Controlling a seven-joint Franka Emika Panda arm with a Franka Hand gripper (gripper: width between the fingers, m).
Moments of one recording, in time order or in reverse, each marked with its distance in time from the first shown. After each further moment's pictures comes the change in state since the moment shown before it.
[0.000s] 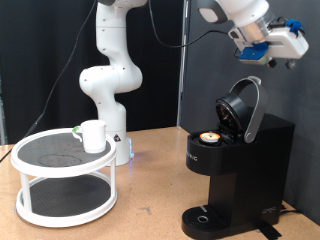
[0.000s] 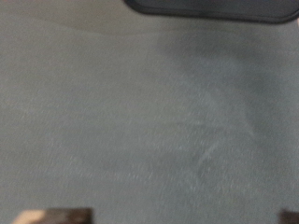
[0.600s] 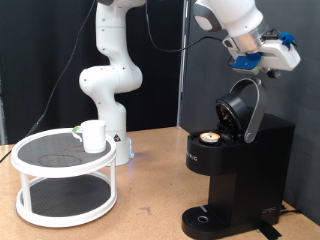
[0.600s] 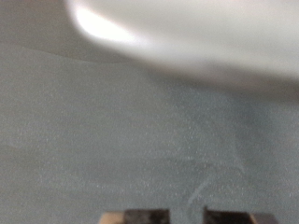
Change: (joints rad) arm -0.014 -0.012 -0.007 -0.054 0.000 0.009 -0.040
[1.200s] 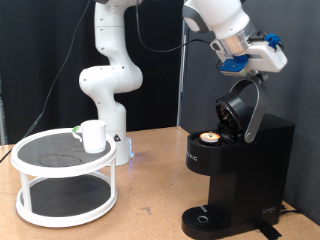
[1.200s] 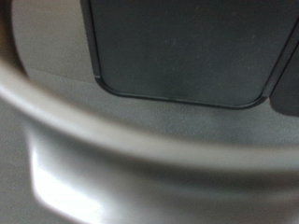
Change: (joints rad) arm -0.023 -0.071 -0.022 -0.087 0.000 -0.002 -0.075
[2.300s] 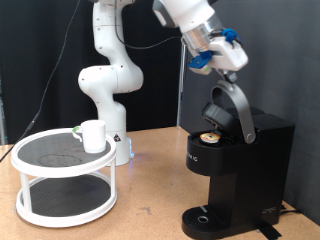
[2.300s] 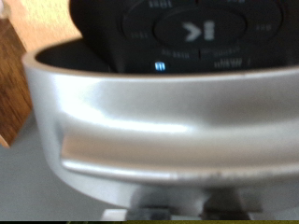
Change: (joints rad) arm -0.115 -0.087 -0.061 -0.079 -0.112 -0.008 0.061
